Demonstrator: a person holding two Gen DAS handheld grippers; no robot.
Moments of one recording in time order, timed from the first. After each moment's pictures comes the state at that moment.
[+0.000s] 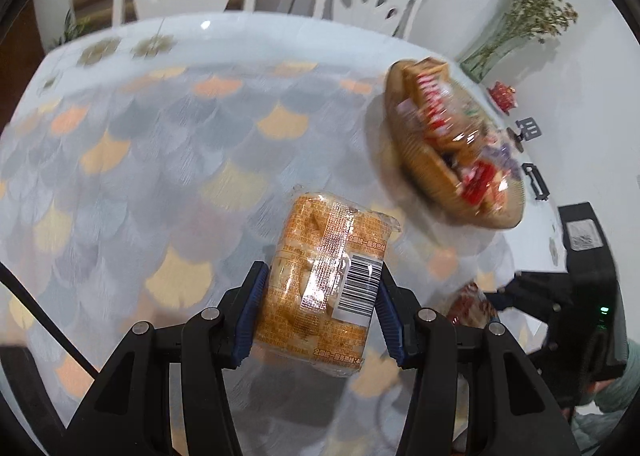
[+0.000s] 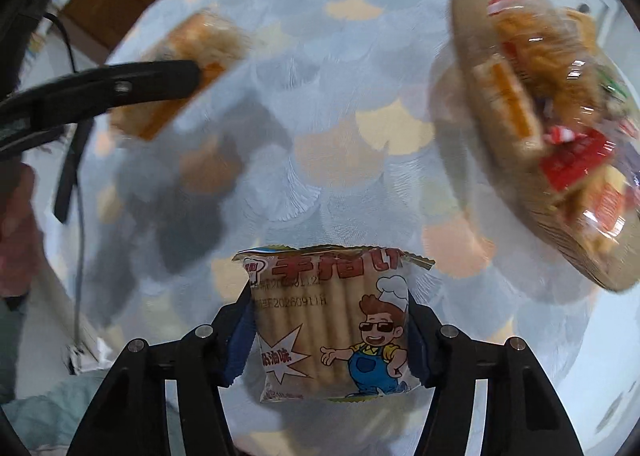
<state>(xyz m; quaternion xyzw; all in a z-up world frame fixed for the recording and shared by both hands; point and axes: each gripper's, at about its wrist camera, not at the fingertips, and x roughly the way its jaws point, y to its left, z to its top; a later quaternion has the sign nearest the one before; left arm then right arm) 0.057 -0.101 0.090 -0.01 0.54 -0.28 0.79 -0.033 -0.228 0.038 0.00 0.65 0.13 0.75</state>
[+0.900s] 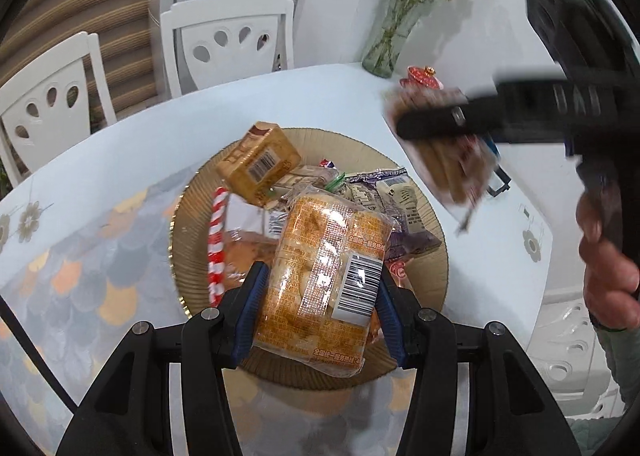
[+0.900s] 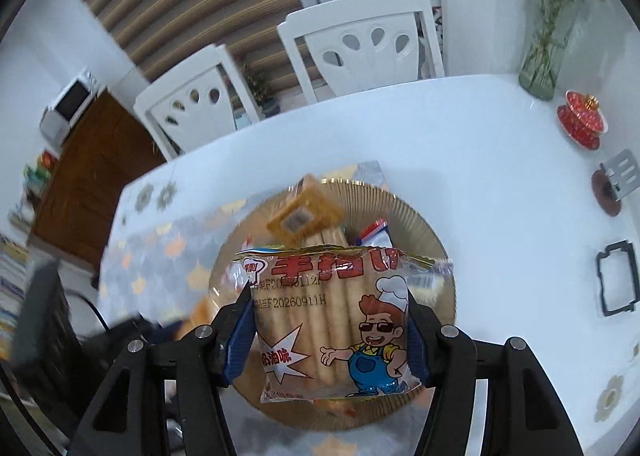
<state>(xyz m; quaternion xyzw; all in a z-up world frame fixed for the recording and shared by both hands) 0.084 -0.312 0.141 0.09 0.47 -0.39 0.78 0.044 -0.486 0.180 0.20 0.51 -0.03 0.84</state>
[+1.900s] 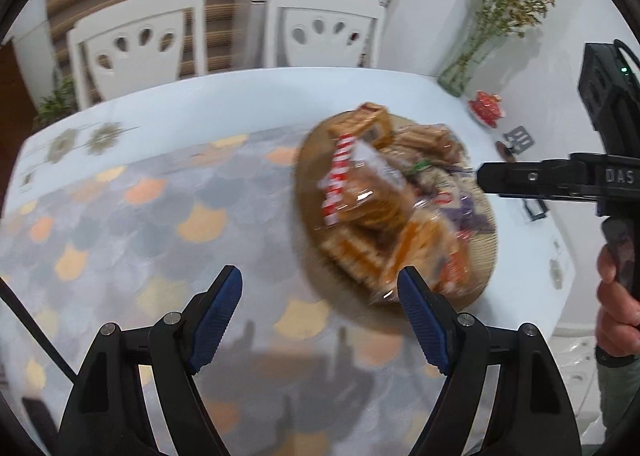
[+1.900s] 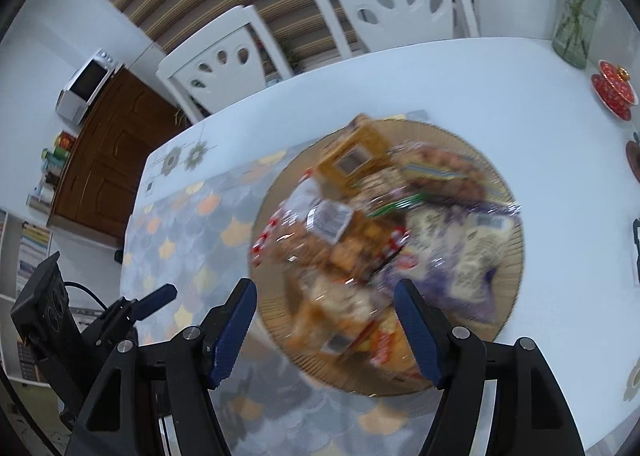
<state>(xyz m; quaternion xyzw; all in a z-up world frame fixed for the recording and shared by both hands) 0.072 -0.206 0.145 0.04 0.50 -0.27 0.82 0.021 -0.431 0.162 0.21 0.55 0.03 0.81</state>
